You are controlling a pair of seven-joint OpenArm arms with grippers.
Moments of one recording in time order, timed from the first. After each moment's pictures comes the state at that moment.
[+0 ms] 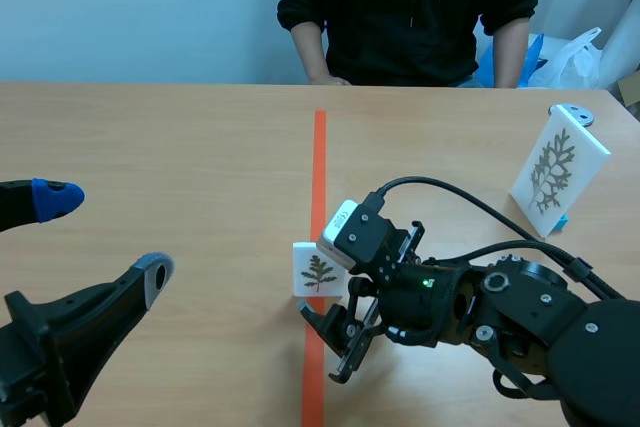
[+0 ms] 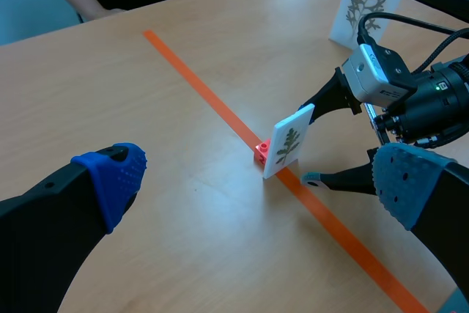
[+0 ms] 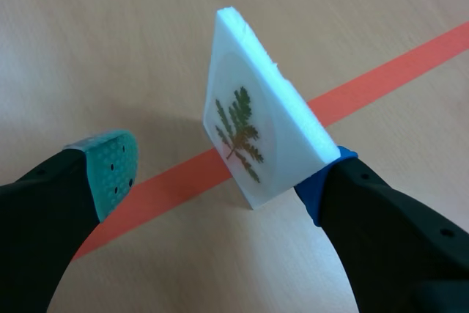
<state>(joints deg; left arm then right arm) 47.8 -32.3 -8.4 119.2 -21.3 -26.4 -8.2 2.7 18.7 -33.4 68.9 -5.9 26.0 9.5</state>
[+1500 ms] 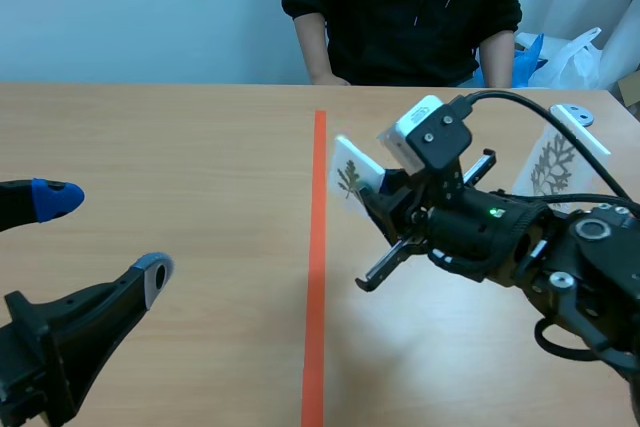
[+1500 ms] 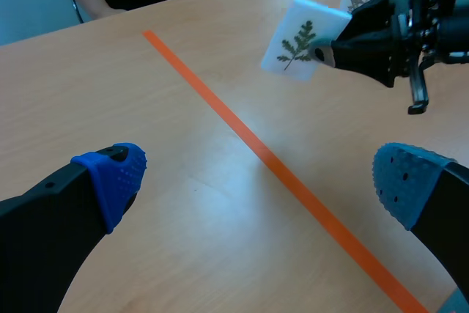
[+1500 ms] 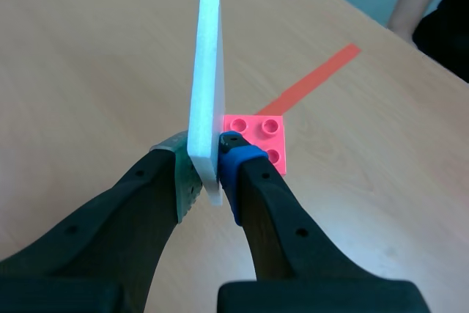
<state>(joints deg) 47.8 -32.3 -8.4 119.2 -21.3 -26.4 -8.2 -7.1 18.1 -14.3 88.8 -2.9 25.4 6.5</state>
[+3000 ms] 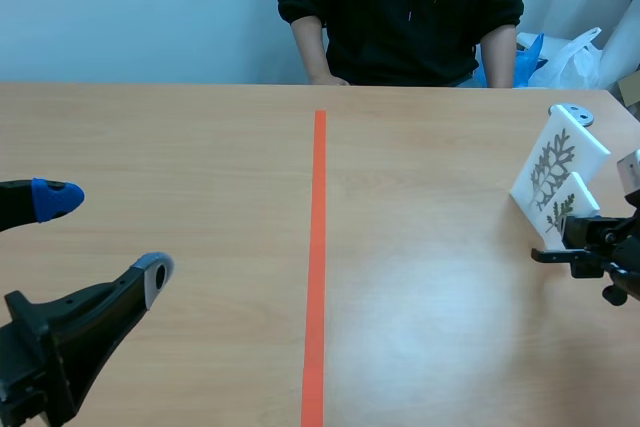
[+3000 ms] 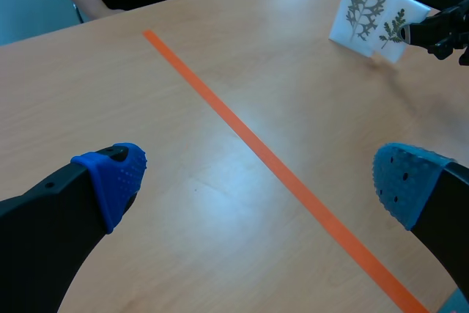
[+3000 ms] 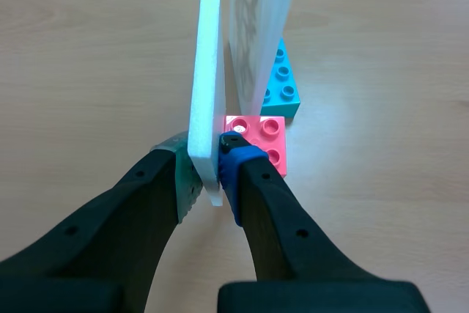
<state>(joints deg) 47.8 -32.3 -8.4 119.2 -21.3 -26.4 -8.2 -4.9 18.1 13.3 64.8 10.2 20.1 3.5</state>
